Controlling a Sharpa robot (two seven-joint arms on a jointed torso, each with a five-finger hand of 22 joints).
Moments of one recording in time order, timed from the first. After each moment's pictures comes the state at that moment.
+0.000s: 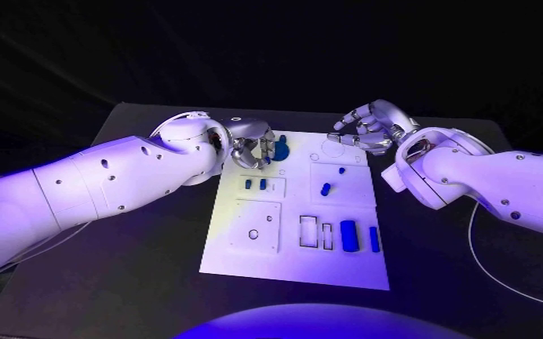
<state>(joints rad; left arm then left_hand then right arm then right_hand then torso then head) 1.20 -0.62 -0.02 1.36 -1.52 -0.05 -0.01 1.44 -0.21 0.61 0.07 0.25 0.91 0.15 0.45 0.26 1.07 0.08 0.41 0.10 1.36 0.00 1.39 0.90 0.14 1.28 0.11 1.21 0.95 1.27 -0.98 -0.16 1.71 -0.94 -0.60 -0.17 1.32 -0.14 0.02 0.29 0.29 0.95 0.14 0.22 0.37 1.40 0.06 1.32 1.31 1.46 -0.01 1.51 1.31 0.07 1.40 0.09 1.21 1.31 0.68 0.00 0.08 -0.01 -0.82</state>
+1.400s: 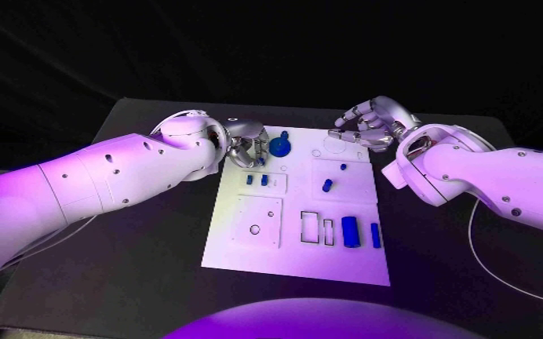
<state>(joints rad) 1.19 -0.60 -0.03 1.30 -1.50 0.01 -0.03 1.43 -0.21 0.61 0.07 0.25 0.92 0.14 0.45 0.25 1.08 0.08 0.40 0.10 1.36 0.00 1.39 0.89 0.14 1.28 0.11 1.21 0.94 1.27 -0.97 -0.16 1.70 -0.94 -0.60 -0.17 1.32 -0.14 0.02 0.29 0.29 0.95 0.14 0.22 0.37 1.40 0.06 1.32 1.31 1.46 -0.01 1.51 1.31 0.07 1.40 0.09 1.21 1.31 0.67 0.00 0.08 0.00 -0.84</state>
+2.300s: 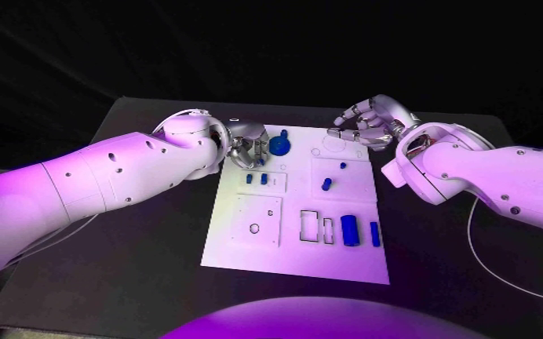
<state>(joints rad) 1.19 -0.59 -0.03 1.29 -1.51 0.04 -0.04 1.43 -0.21 0.61 0.06 0.24 0.92 0.14 0.45 0.26 1.09 0.08 0.39 0.10 1.36 0.00 1.39 0.88 0.14 1.28 0.11 1.21 0.94 1.27 -0.97 -0.16 1.70 -0.94 -0.60 -0.17 1.32 -0.14 0.02 0.29 0.29 0.95 0.14 0.22 0.37 1.40 0.06 1.32 1.31 1.46 -0.01 1.51 1.31 0.07 1.40 0.09 1.21 1.31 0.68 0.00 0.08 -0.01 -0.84</state>
